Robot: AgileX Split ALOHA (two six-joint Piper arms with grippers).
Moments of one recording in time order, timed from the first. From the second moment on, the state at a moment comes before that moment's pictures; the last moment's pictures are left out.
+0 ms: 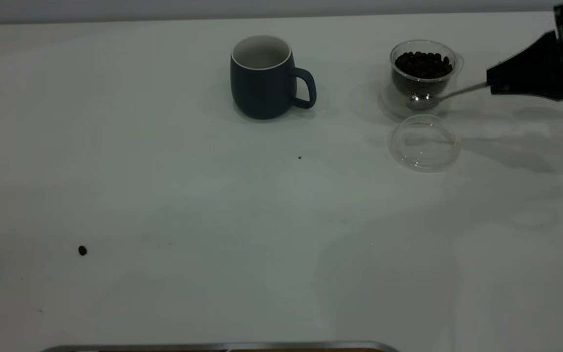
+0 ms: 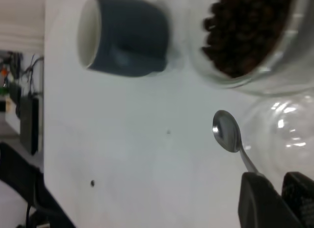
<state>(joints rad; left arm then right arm) 0.02 -0.02 -0.49 0.04 1.14 -0.10 -0.30 2.43 -1.24 1.36 1.04 -1.29</state>
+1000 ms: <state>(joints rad) 0.02 -0.02 -0.49 0.04 1.14 -0.10 -0.30 2.59 -1.24 1.49 1.02 -1.44</state>
